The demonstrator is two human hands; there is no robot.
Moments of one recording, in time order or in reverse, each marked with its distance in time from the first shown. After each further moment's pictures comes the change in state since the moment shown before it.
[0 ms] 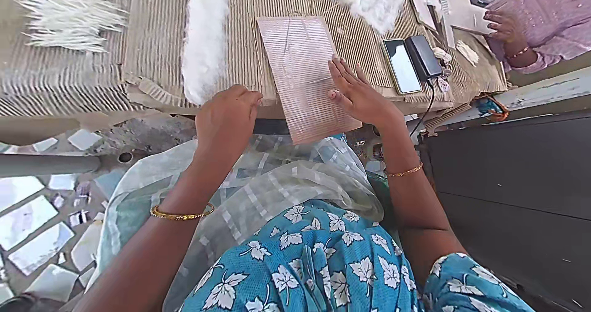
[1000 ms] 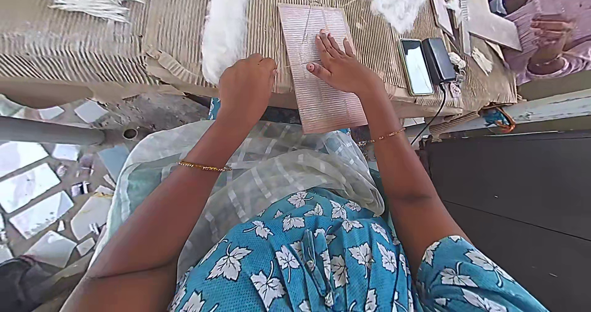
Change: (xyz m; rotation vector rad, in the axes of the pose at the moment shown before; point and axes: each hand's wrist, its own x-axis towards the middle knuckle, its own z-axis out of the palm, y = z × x) left_hand 0.031 0.003 0.001 0.016 -0.085 -0.124; right_hand 0.082 -0.021 0.005 -0.115 -0.131 0.024
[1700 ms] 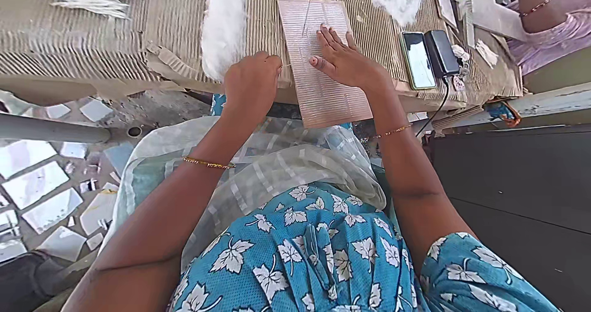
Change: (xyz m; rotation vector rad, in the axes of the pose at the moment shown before) left_hand -0.005 0.010 0.001 0.038 -0.018 0.025; right_hand -0.012 -0.002 -0.007 0.008 -0.006 -0.028
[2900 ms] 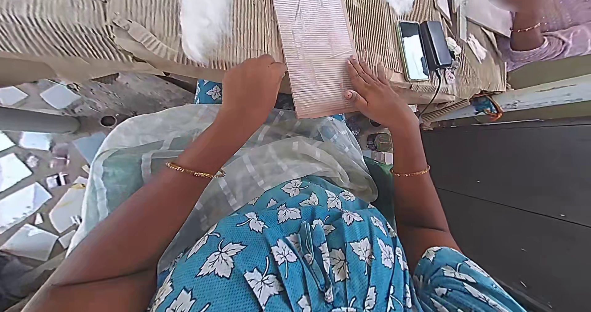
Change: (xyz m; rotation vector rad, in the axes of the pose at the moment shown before) left_hand -0.023 0.007 0.013 -0.075 0.012 0.141; right_hand -0.110 0.025 0.036 -0.012 0.087 0.068
